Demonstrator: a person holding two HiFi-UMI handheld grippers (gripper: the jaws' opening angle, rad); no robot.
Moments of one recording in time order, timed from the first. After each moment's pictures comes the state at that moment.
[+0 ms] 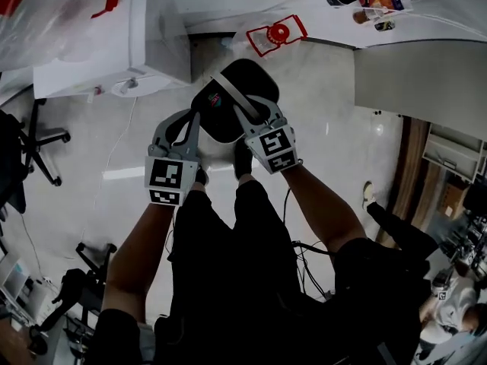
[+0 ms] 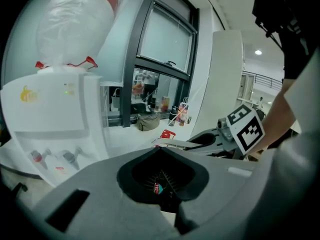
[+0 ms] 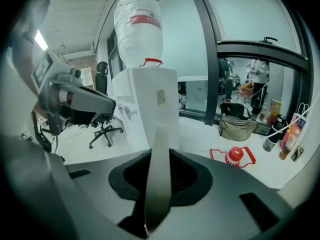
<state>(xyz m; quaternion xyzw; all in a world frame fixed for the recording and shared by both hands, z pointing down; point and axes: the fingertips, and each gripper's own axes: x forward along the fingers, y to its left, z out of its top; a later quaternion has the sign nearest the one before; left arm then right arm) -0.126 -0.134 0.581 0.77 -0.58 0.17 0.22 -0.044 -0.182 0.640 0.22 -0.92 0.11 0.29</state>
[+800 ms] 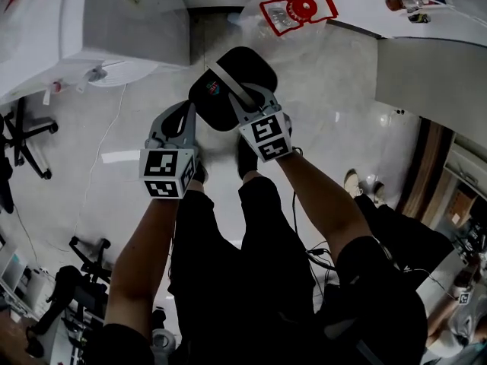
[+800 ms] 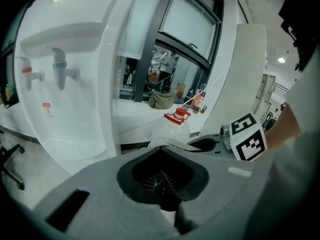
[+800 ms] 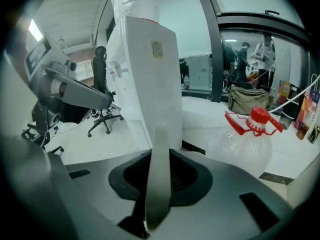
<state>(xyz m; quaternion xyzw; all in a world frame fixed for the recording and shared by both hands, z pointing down) -0.129 -0.131 0.751 0.70 -0.62 0.15 0.32 -0.053 -0.181 0.811 0.20 -0.91 0.15 0.33</state>
